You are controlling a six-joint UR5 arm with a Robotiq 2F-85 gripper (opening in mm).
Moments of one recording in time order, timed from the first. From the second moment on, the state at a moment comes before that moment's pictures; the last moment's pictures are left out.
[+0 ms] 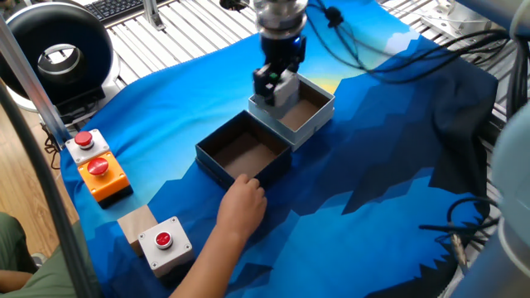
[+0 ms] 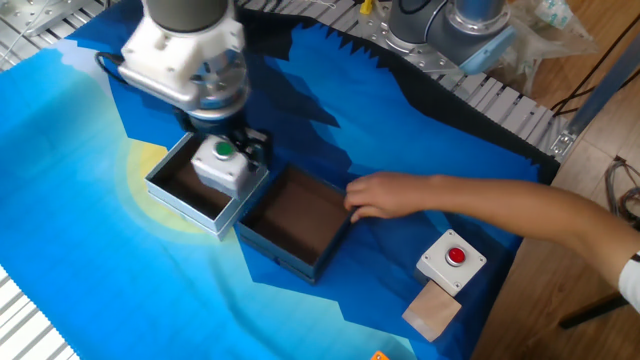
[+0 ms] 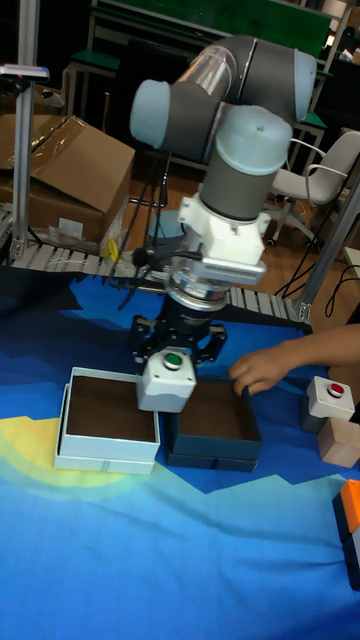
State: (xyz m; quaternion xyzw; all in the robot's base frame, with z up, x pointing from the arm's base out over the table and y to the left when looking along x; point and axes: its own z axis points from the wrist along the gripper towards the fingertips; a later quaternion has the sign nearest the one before) arm 0.539 0.021 0.132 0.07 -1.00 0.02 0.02
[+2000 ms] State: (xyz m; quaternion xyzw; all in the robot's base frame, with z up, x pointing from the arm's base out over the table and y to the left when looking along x) arm 0.528 0.055 0.076 0.15 -0.99 -0.01 0.01
